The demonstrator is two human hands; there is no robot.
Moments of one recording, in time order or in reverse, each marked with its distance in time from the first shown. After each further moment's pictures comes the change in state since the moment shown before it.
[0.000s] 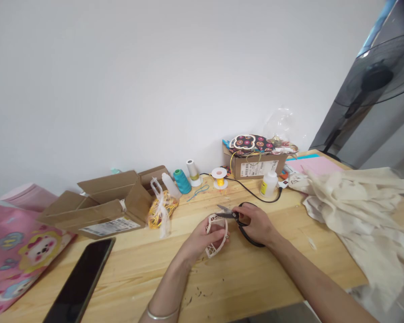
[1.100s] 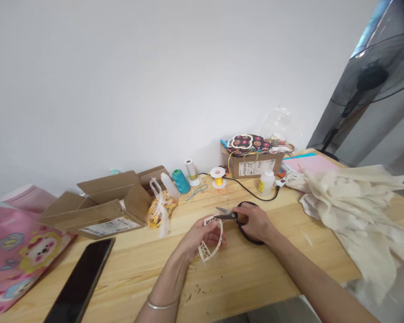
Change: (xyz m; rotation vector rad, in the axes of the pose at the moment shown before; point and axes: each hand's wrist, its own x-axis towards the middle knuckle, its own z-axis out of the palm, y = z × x) left_hand 0.007 -0.007 -0.010 -0.057 -0.001 -0.079; right_hand -0.001 -0.002 -0.004 -0.117 -0.068 0.064
